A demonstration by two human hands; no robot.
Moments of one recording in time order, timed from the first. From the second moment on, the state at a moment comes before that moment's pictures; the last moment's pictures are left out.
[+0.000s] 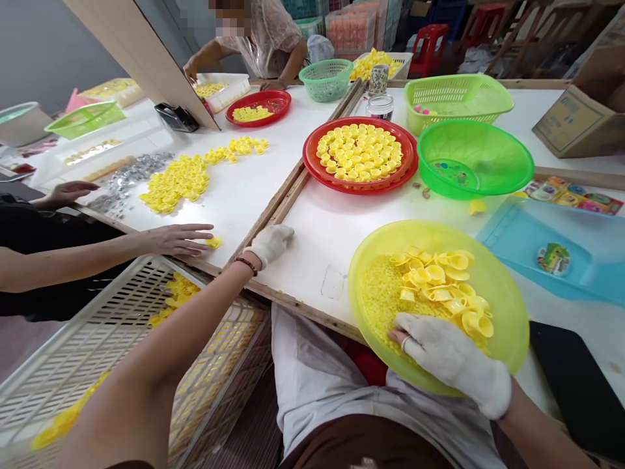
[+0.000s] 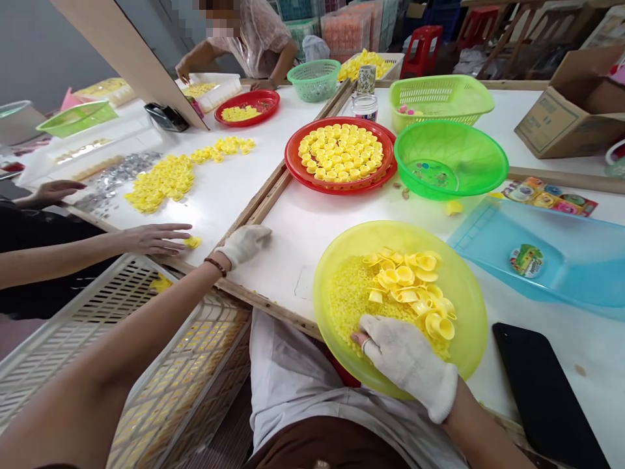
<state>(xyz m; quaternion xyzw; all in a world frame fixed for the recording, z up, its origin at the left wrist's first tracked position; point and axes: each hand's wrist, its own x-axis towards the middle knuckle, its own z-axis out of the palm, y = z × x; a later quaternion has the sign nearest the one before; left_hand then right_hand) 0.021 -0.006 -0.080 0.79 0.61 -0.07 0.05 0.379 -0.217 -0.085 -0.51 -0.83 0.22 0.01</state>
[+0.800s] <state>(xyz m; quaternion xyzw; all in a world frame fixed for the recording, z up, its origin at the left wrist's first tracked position) 0.024 -0.063 -0.073 0.72 0.64 -0.26 0.01 0.383 -0.218 -0.085 -0.49 -0.85 0.21 0.01</state>
